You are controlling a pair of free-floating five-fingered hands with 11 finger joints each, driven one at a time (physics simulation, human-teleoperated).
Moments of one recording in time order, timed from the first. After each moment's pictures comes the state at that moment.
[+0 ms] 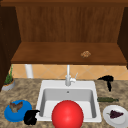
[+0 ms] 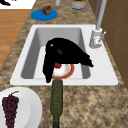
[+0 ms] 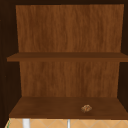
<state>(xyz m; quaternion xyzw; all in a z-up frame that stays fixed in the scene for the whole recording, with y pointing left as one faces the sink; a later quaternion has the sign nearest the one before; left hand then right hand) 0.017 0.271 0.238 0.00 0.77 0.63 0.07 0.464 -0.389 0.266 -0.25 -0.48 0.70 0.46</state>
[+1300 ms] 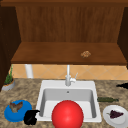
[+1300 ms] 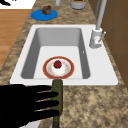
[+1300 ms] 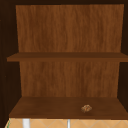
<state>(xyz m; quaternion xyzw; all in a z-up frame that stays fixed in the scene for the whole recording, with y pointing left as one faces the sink) 0.017 0.271 0.238 0.00 0.77 0.63 0.07 0.355 -0.549 0.272 -0.24 -0.50 0.69 0.47</state>
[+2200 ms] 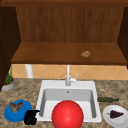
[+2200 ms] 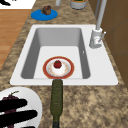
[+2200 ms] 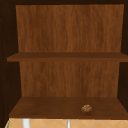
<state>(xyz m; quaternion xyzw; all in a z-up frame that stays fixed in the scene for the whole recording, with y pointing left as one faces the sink) 0.017 0.271 0.238 0.00 0.77 0.63 0.07 0.326 -0.619 0.352 -0.25 -0.49 0.68 0.48</state>
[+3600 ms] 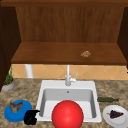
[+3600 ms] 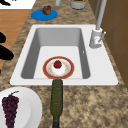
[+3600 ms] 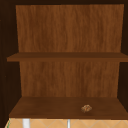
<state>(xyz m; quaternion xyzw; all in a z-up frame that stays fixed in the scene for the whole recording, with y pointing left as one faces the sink) 0.017 0.271 0.238 0.00 0.77 0.63 0.07 0.321 -0.555 0.485 -0.26 -0.38 0.66 0.60</state>
